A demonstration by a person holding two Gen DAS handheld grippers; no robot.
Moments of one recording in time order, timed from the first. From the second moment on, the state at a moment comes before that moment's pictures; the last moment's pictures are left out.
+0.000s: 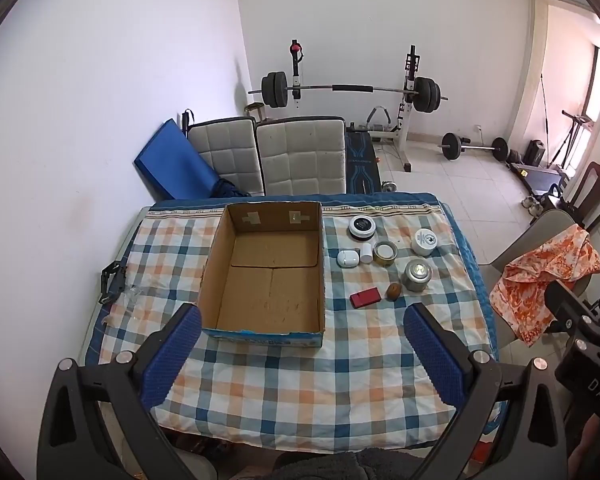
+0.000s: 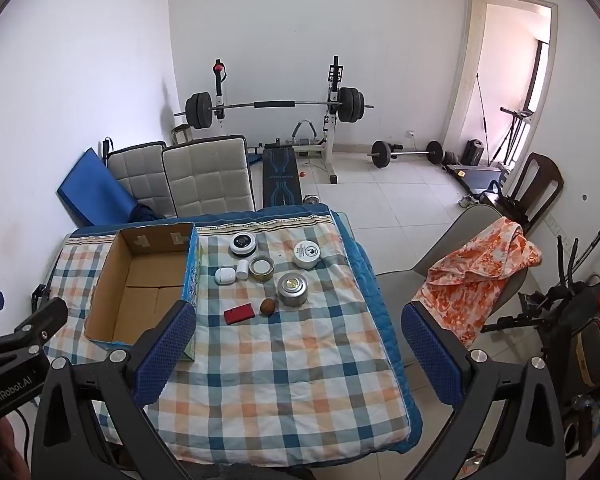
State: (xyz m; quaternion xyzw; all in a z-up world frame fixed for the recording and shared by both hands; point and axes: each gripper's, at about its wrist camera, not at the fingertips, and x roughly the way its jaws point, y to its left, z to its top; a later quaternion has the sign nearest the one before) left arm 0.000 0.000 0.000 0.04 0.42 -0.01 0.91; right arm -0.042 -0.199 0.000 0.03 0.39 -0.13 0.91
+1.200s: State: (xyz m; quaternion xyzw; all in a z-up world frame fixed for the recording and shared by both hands) left arm -0.001 0.002 0.008 0.03 0.41 -0.01 0.91; right arm -0.041 -0.204 0.004 0.02 0.38 -0.13 0.91
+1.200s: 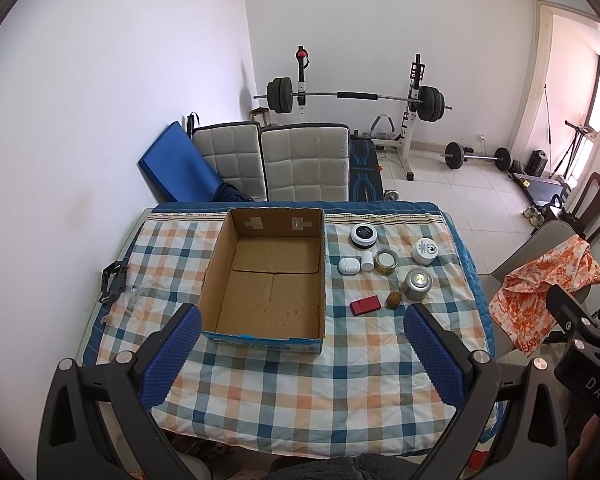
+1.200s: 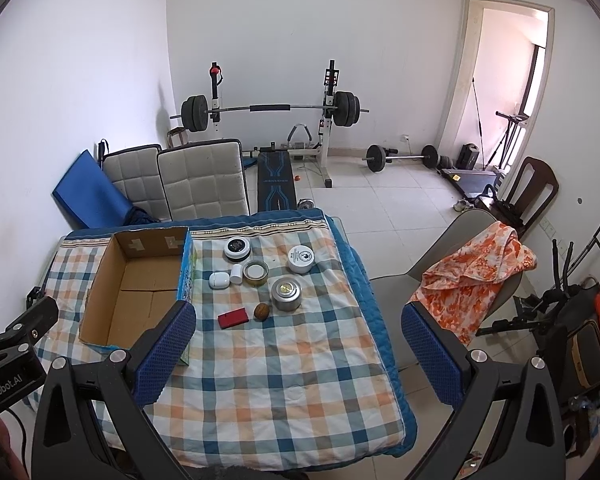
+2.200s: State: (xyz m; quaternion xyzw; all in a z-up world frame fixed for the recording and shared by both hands) left arm -0.007 0.004 0.015 0.03 0.39 -0.01 0.92; right arm -0.045 -0.196 0.025 0.02 0.36 -0.14 0.92
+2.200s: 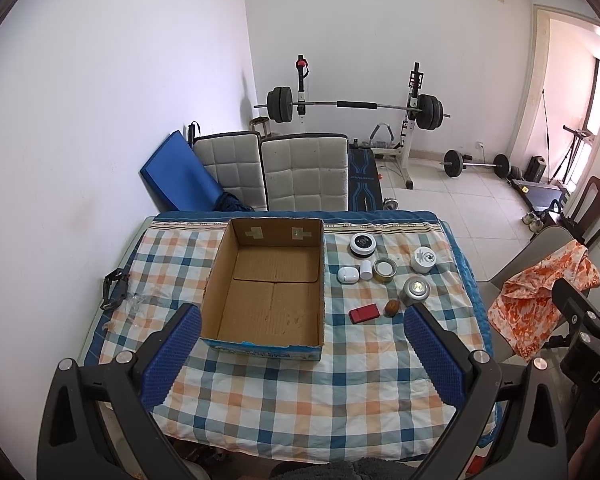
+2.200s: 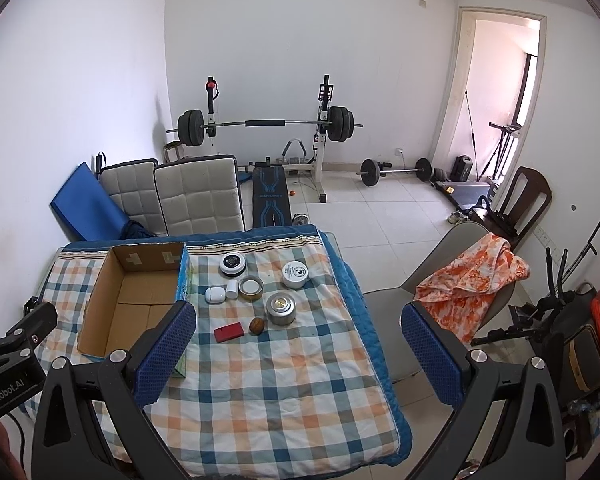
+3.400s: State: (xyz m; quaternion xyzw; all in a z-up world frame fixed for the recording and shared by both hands) left arm 0.024 0.023 -0.006 0.02 0.43 0.01 0.90; right arm -0.011 -0.198 -0.020 0.02 0.41 -0.13 0.90
